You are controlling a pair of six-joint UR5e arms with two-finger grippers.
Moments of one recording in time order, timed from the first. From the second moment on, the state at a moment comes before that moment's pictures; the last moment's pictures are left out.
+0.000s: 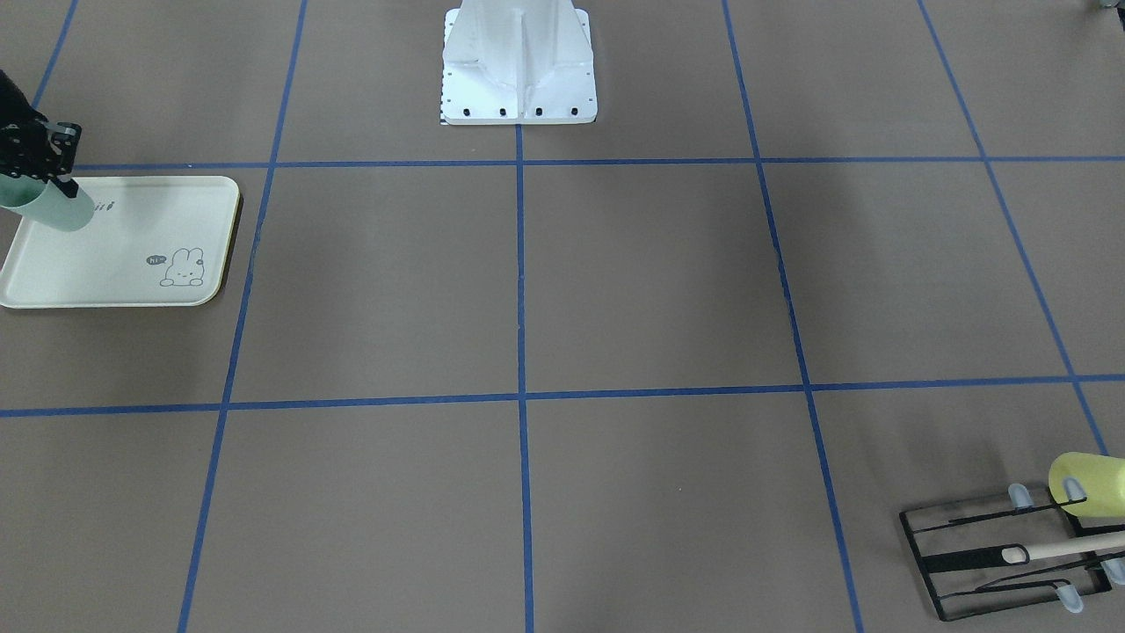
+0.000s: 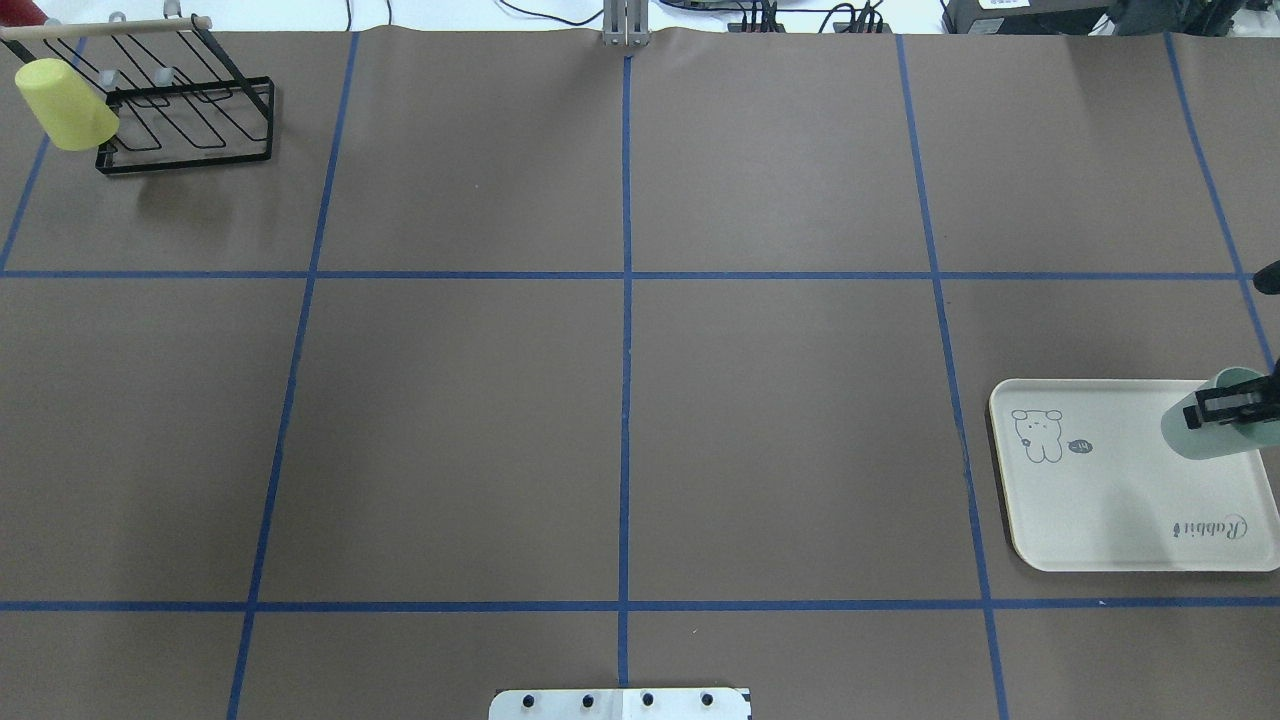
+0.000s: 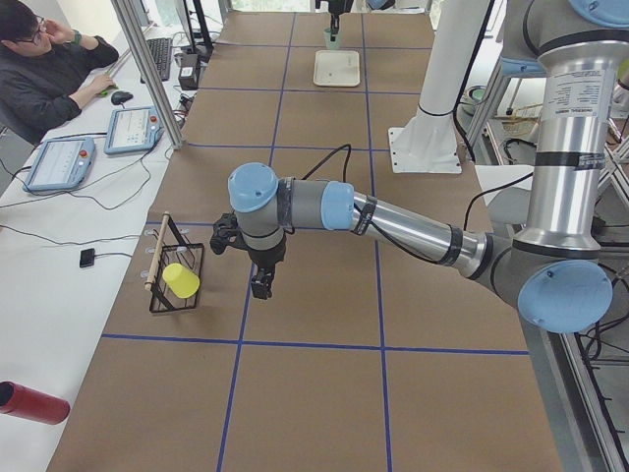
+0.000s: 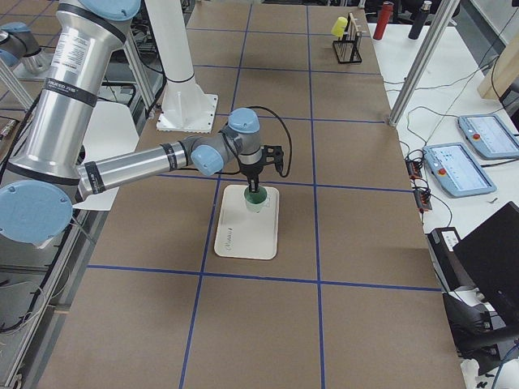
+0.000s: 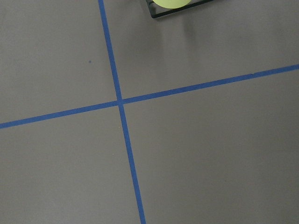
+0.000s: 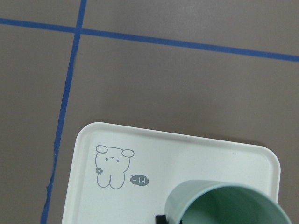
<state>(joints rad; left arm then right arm) -1.57 -1.60 -1.86 -1.28 -2.40 0.17 0.91 -1.91 2.15 -1.20 2.08 0.78</state>
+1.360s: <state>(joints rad) -1.57 -1.60 -1.86 -1.28 -2.41 0.17 0.75 -1.88 2.00 -1.00 1.92 0.92</state>
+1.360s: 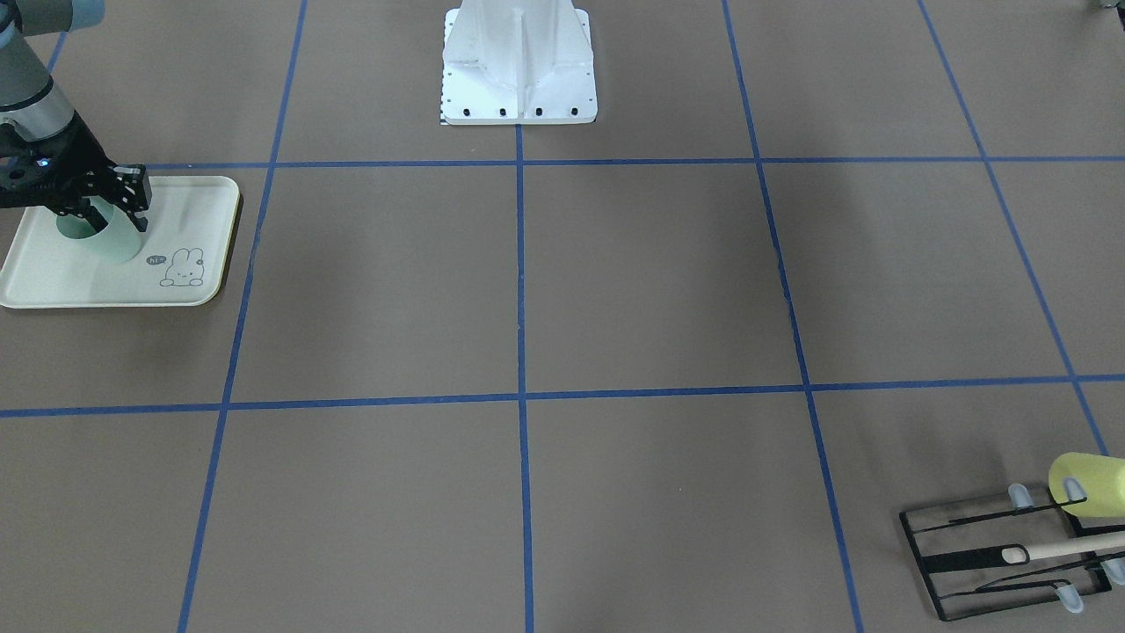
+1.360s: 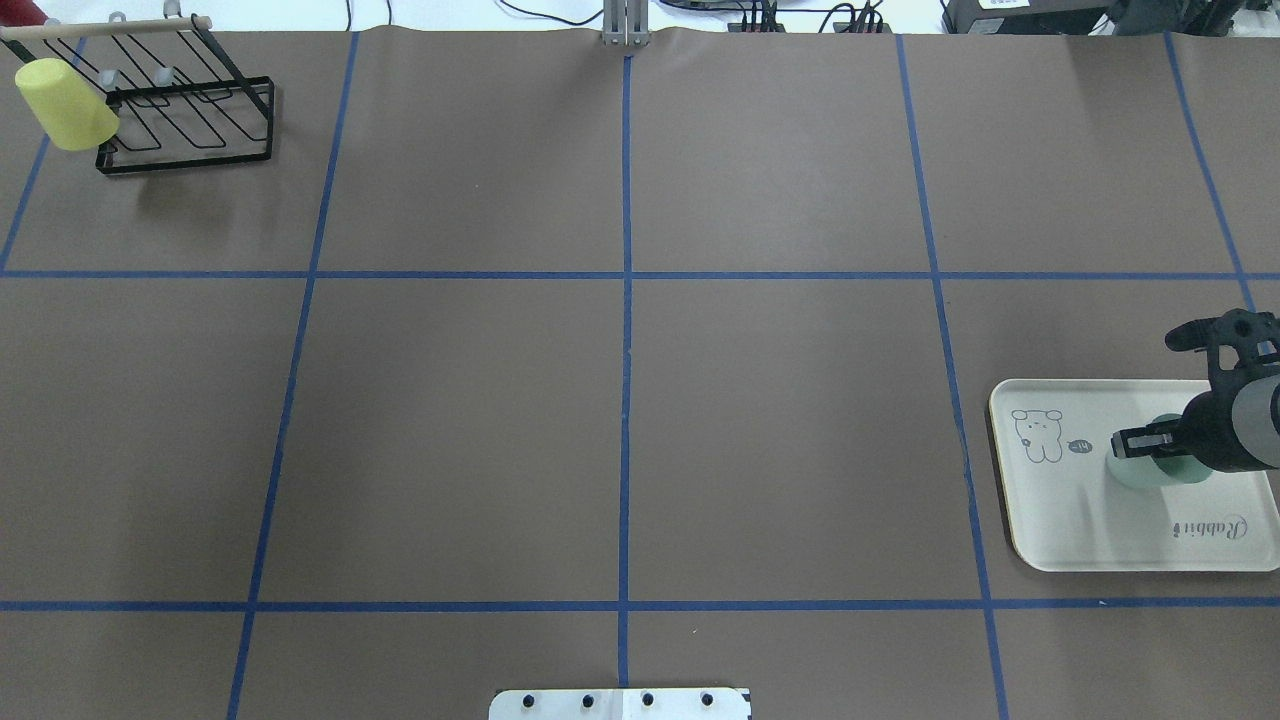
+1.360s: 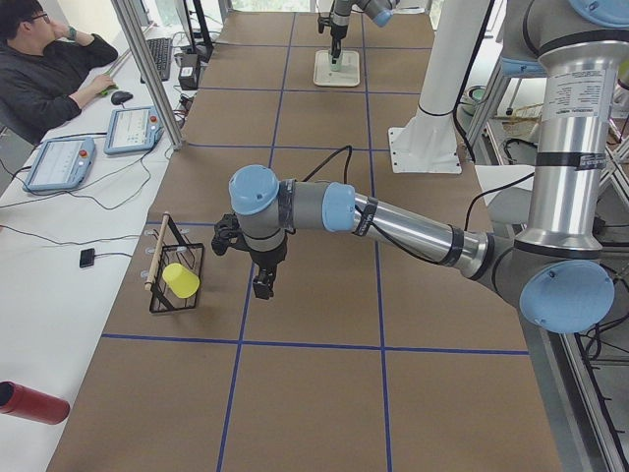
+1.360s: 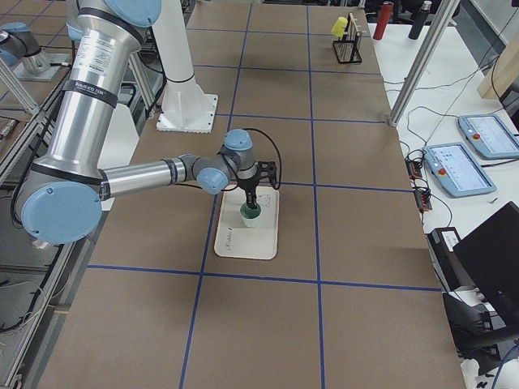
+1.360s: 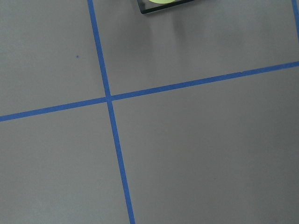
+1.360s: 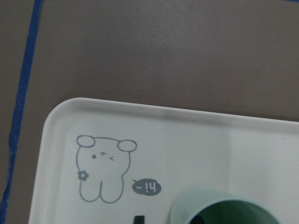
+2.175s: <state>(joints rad) -1.56 -1.59 -1.86 -1.28 -2.41 0.17 1.16 -1.75 2.02 -1.31 2.18 0.49</state>
